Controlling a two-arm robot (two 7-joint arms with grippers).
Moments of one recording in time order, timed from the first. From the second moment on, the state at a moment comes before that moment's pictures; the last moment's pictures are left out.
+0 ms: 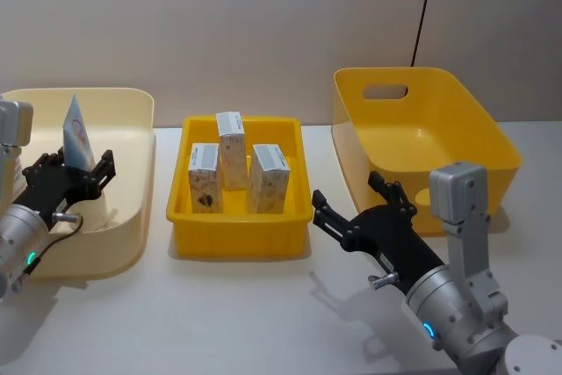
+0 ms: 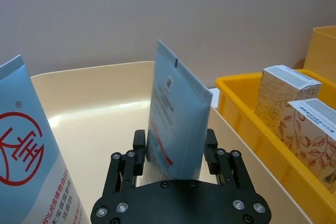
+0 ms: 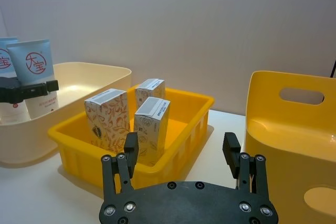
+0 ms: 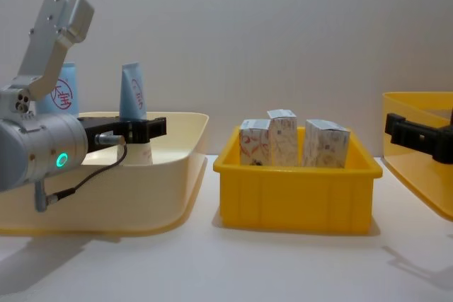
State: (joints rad) left arm -0.48 0.22 0.33 -1.25 -0.35 0.14 -0.12; right arm -0.01 0.34 -0.23 -1.77 0.29 0.03 0.07
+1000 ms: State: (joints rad) left arm -0.48 0.22 0.31 -1.24 -0.37 0.11 -0.16; right arm -0.01 0.34 -0.23 -1.77 0.29 0.03 0.07
